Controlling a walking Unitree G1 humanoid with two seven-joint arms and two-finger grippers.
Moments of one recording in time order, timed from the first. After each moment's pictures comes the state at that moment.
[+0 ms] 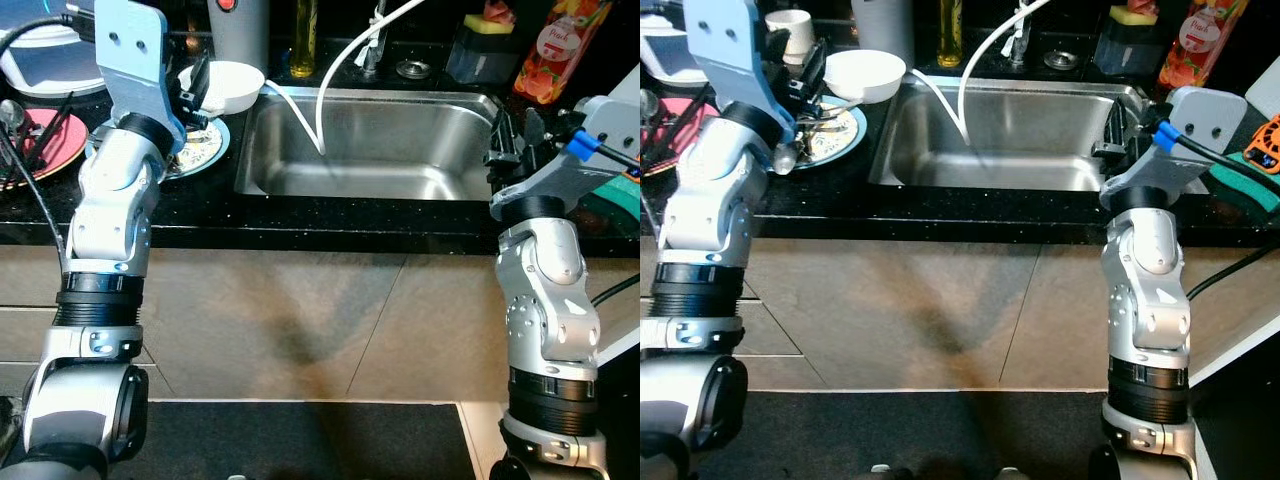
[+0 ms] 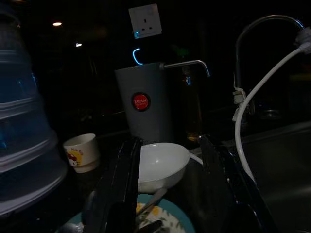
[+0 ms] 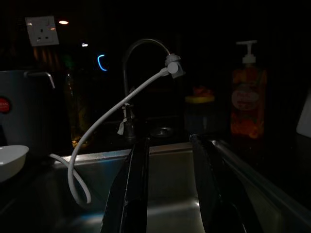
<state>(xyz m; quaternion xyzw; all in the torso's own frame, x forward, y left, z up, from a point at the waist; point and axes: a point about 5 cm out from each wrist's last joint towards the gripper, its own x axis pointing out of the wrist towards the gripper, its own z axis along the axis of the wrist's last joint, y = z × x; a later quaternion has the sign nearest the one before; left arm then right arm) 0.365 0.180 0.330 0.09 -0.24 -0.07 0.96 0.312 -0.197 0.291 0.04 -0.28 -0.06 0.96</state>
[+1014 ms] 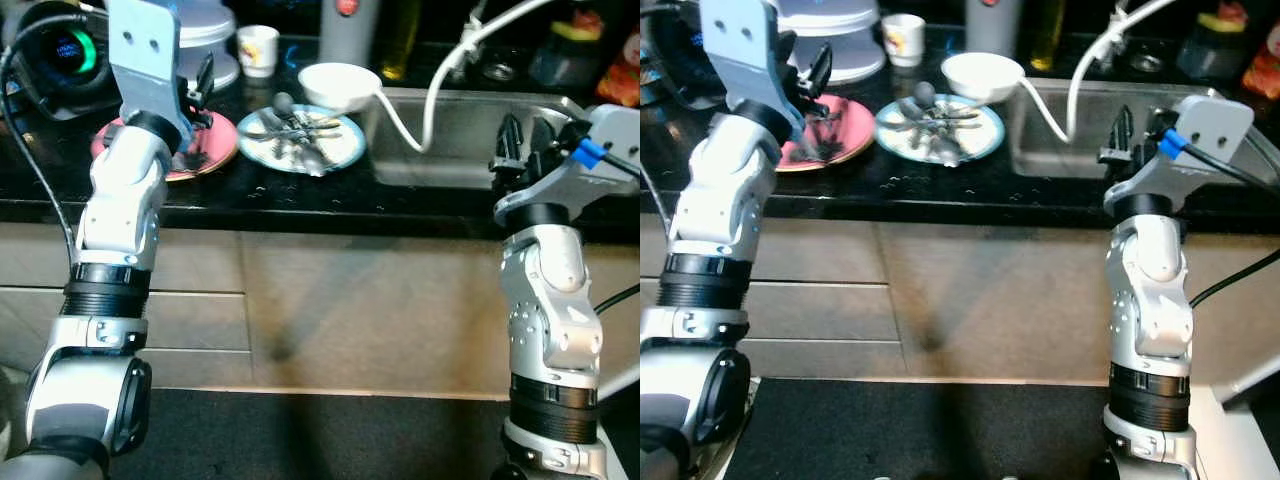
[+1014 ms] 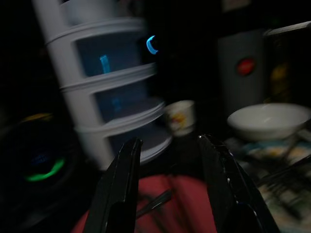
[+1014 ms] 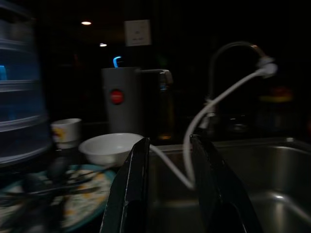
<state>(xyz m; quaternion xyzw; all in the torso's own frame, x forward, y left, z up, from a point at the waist) 0.376 0.177 0.325 0.12 -0.21 -0.05 0.97 0.310 -0.197 0.288 0.04 -0.28 -0.06 0.96</state>
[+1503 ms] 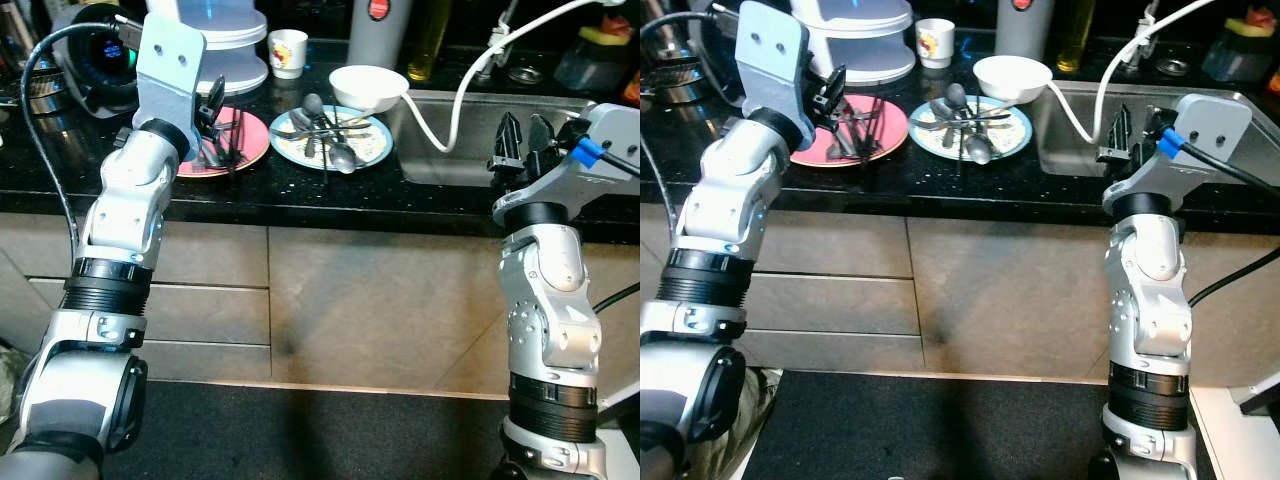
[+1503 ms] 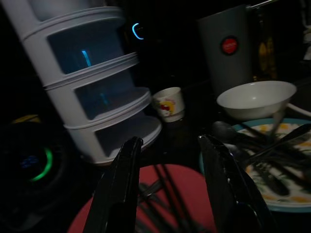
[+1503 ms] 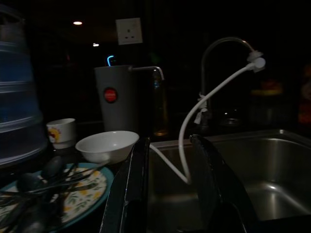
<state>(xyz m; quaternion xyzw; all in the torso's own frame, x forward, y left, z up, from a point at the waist) 0.381 0.168 0.320 0.15 -0.18 -0.07 0.97 0.309 -0.198 0.288 0.04 -0.28 -0.06 0.96</state>
